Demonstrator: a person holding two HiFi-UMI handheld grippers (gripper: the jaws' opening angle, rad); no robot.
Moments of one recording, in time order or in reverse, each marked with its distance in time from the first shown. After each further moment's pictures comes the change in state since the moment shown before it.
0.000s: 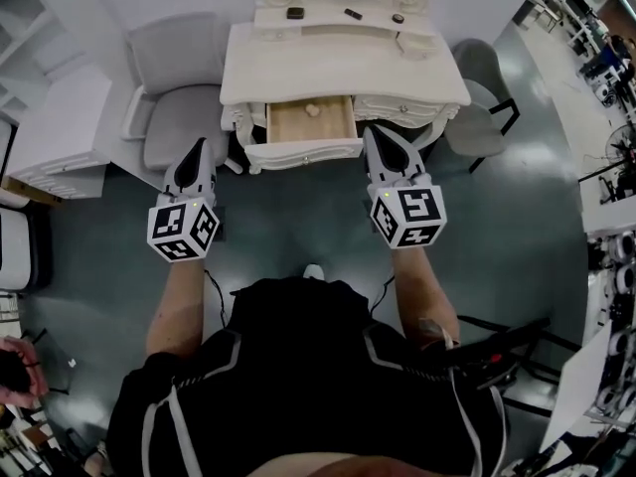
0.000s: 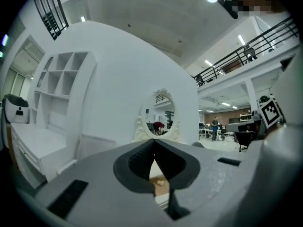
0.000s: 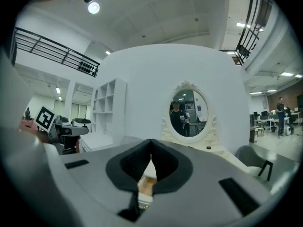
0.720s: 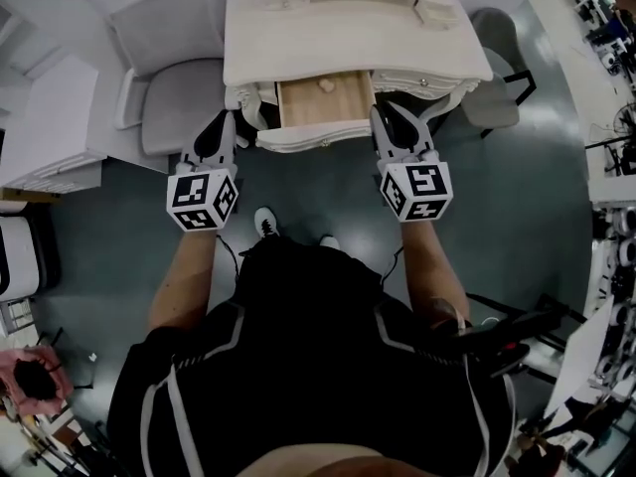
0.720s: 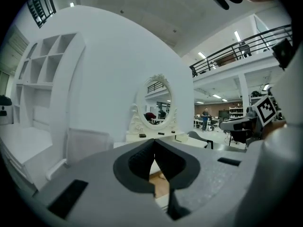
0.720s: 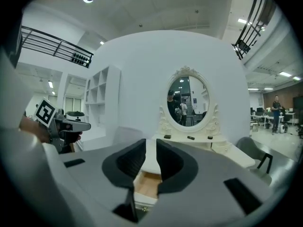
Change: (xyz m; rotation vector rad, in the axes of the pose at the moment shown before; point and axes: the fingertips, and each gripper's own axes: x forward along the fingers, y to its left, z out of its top) left arm 0.102 0.053 -0.043 0.036 0.122 -0.126; right arm 0.104 -0.001 -0.053 0.019 0.105 -0.054
